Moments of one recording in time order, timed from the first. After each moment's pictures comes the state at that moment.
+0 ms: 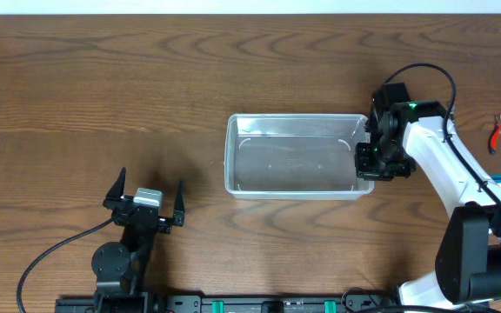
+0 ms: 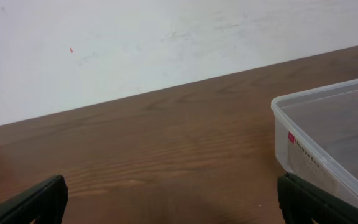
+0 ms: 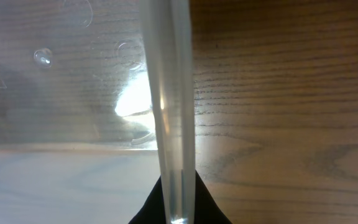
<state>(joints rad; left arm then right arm) 0.00 0.01 0.02 -0.10 0.17 0.17 0.11 1.70 1.18 -1.11 -0.06 0.21</state>
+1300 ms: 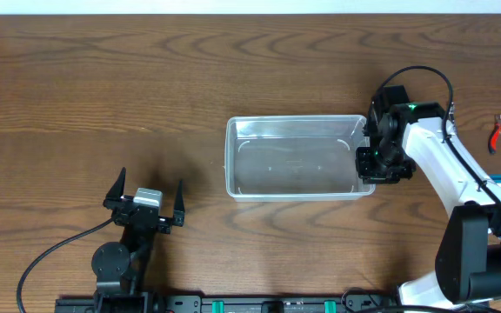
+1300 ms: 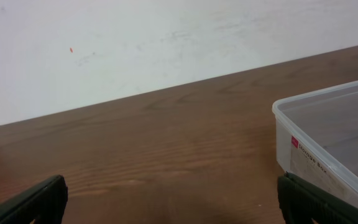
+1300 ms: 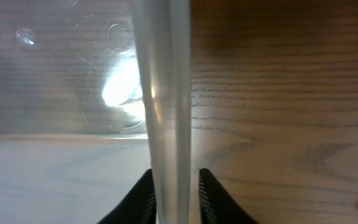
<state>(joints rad) 0.00 0.01 0.02 -0.10 0.17 0.17 0.11 1.70 1.17 -1.12 -0.05 0.14</state>
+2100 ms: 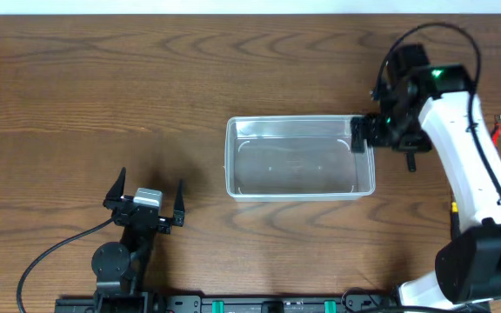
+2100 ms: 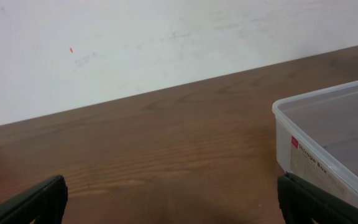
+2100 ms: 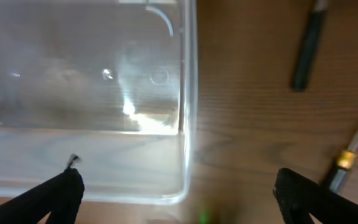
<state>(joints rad) 0.00 0.01 0.02 -0.10 0.17 0.17 0.11 1.70 1.59 -1.39 -0.04 0.12</state>
